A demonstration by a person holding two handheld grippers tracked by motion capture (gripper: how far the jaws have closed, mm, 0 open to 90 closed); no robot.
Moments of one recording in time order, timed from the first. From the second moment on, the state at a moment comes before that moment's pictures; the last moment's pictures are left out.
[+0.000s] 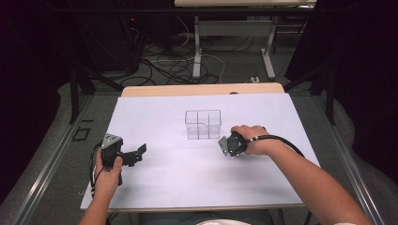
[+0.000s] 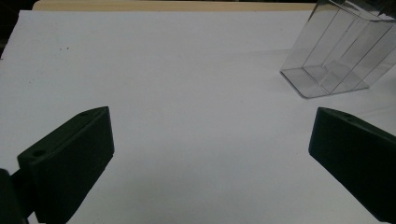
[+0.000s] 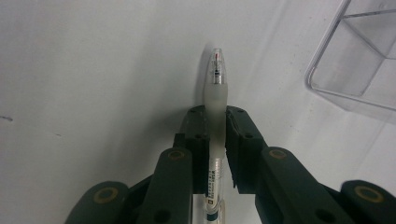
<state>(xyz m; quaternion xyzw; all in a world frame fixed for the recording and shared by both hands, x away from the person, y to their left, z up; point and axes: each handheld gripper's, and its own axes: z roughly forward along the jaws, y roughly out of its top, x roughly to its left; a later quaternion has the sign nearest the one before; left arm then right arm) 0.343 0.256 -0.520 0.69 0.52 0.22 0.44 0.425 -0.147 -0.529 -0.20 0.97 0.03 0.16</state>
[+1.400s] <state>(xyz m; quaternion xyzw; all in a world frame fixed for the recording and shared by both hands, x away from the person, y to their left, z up) 0.342 0.256 -0.520 0.69 0.52 0.22 0.44 0.427 -0.137 -0.467 0.04 0.94 0.30 0.18</state>
